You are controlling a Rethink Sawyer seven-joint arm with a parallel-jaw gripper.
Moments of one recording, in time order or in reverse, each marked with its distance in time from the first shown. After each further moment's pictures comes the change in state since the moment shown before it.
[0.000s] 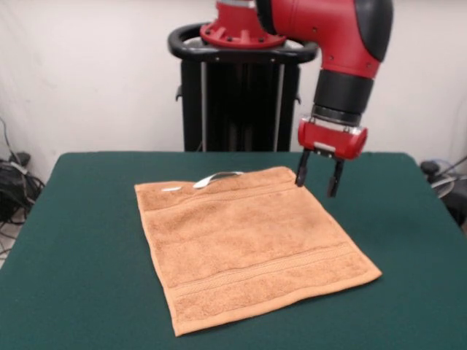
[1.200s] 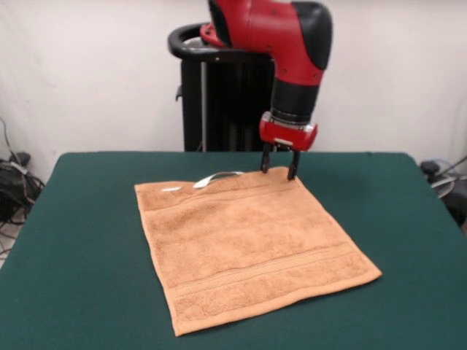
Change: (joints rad) arm -0.185 0.197 0.000 0.091 -0.345 -0.145 0.000
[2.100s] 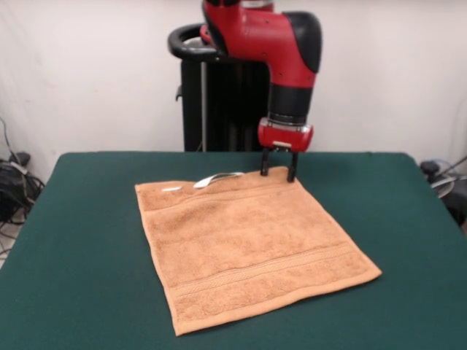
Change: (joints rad) arm -0.022 0.145 -0.017 0.013 -0.104 -0.272 0.000
